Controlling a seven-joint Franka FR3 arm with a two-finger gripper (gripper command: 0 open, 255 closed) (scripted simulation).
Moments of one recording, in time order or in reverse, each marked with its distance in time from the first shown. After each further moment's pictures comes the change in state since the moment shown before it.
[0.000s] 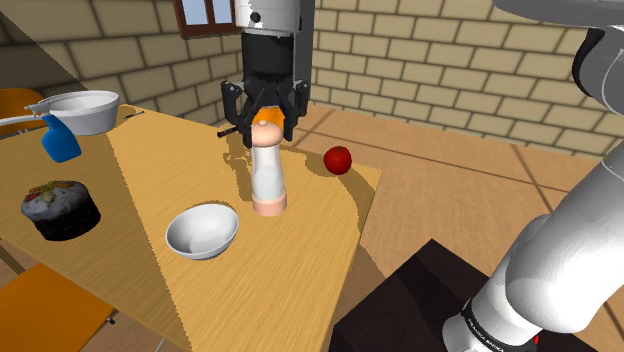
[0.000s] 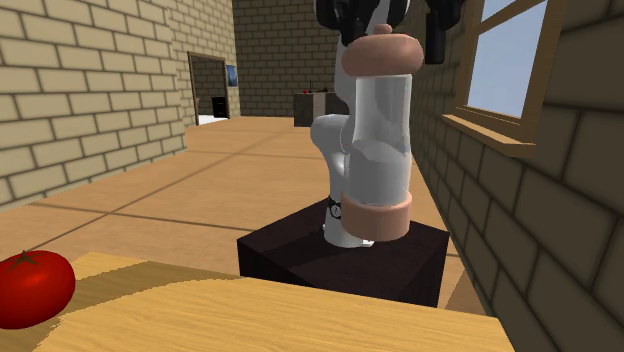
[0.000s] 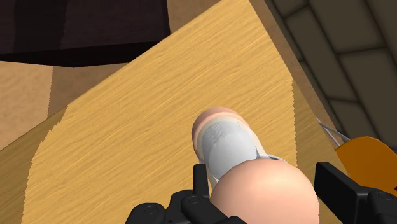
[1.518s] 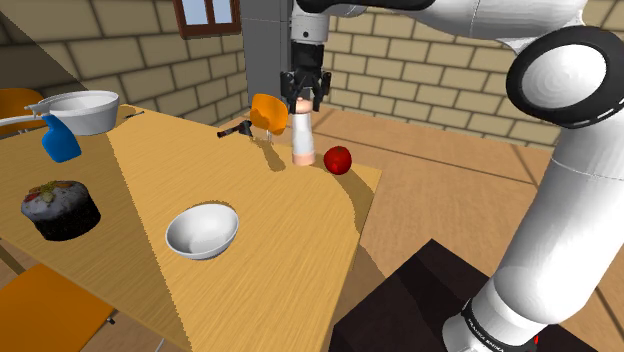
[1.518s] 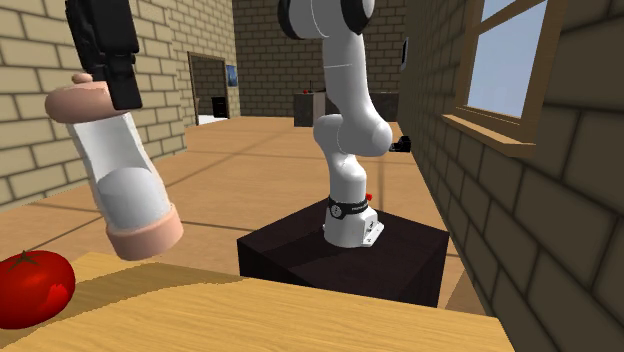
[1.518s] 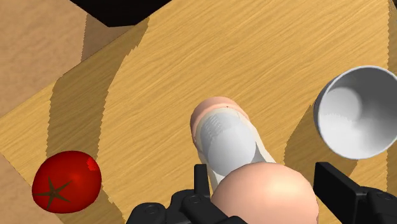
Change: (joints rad) arm -0.196 0.267 -0.200 0.224 -0.095 -0.006 -0.403
